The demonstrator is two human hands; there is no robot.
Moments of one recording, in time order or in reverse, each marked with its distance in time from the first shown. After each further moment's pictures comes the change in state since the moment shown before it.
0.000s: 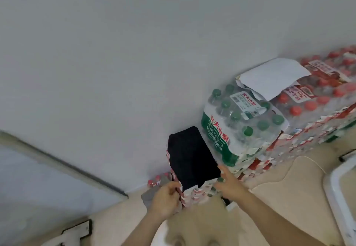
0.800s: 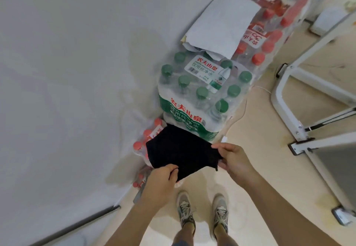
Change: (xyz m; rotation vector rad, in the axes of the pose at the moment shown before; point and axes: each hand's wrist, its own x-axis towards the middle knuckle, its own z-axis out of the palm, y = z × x) left_hand 0.083 0.080 -0.033 0.564 -0.292 0.385; right_hand 0.023 -0.002 -0.004 0.868 0.549 0.204
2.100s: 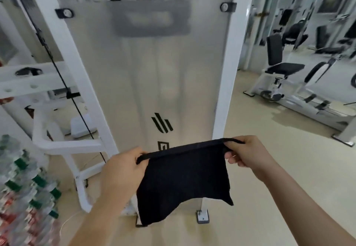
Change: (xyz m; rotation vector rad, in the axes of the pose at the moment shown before) left_hand -0.159 0.706 0.329 0.320 -0.042 1.221; right_hand -0.393 0.009 -0.710 0.317 1.117 -0.293
